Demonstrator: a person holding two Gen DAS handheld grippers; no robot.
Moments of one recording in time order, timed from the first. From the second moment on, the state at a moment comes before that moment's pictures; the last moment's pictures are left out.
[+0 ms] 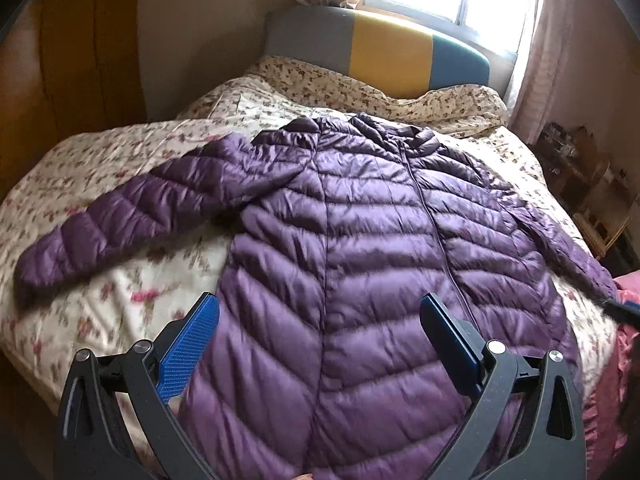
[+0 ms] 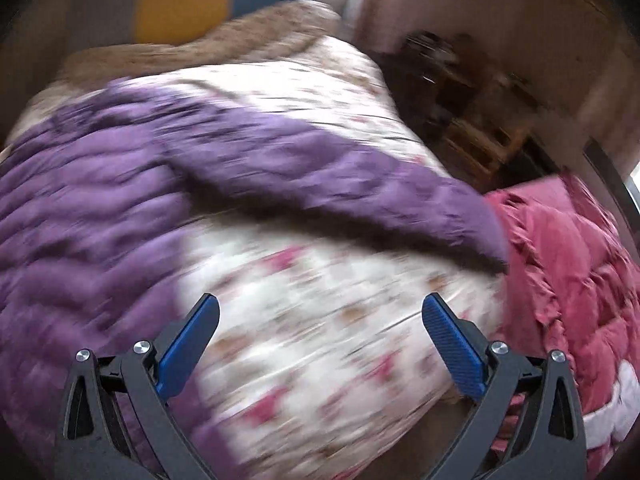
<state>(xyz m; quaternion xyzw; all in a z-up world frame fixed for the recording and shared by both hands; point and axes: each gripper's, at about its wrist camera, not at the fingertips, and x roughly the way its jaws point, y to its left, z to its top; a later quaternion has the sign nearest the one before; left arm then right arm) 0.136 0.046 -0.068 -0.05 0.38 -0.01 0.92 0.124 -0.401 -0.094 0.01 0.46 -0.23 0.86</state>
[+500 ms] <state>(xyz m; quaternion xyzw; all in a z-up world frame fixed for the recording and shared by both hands) 0.243 0.040 -0.089 -0.01 0.38 0.01 0.92 0.156 -0.672 -0.118 0.21 0.50 -0.42 0.73</state>
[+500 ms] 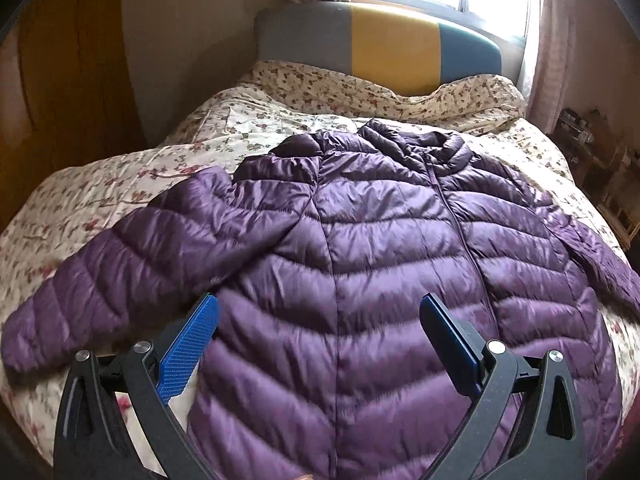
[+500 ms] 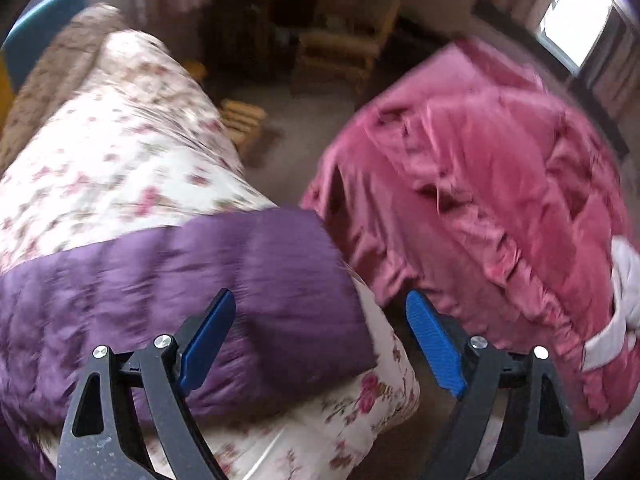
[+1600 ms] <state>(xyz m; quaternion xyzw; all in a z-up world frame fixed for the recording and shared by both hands) 0.322 0.081 -0.128 -0.06 0.43 0.01 0.90 0.357 -0.393 -0.055 0.07 0.46 -0.18 0.87</state>
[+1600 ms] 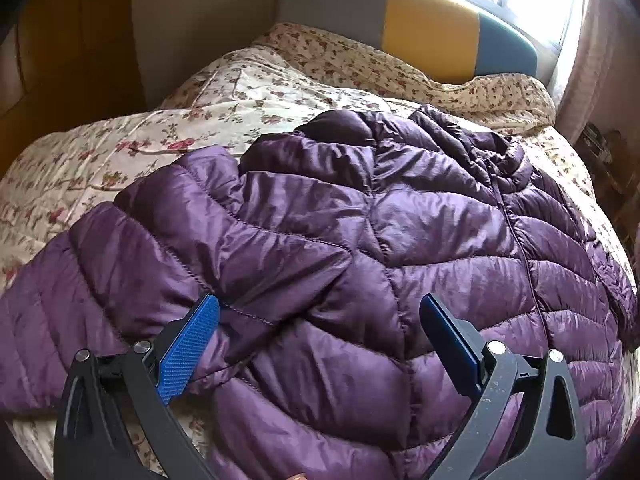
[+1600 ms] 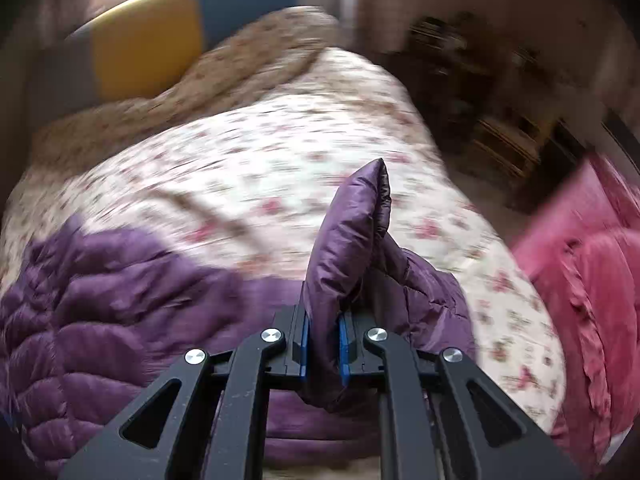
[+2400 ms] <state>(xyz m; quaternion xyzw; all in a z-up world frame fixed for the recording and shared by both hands) 0.303 0.116 -0.123 -0.10 0.40 0.03 0.91 0.376 -0.155 -0.118 -0.04 0.47 0.05 0.88</state>
